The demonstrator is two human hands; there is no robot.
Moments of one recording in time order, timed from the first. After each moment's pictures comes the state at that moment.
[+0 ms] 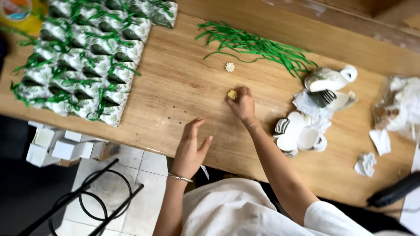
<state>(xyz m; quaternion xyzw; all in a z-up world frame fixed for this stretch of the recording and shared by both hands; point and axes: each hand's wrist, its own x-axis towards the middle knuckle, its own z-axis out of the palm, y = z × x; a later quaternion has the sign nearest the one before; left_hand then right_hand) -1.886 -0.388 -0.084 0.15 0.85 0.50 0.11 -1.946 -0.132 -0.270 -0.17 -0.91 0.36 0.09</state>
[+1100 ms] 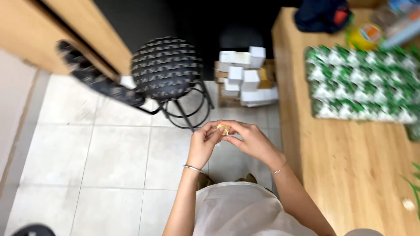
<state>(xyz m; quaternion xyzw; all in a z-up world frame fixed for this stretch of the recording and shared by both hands) -1.568 -0.661 -0.066 -0.39 0.58 0.66 -0.27 -1.732 -0.582 0.002 0.63 -0.62 0.37 -0.29</state>
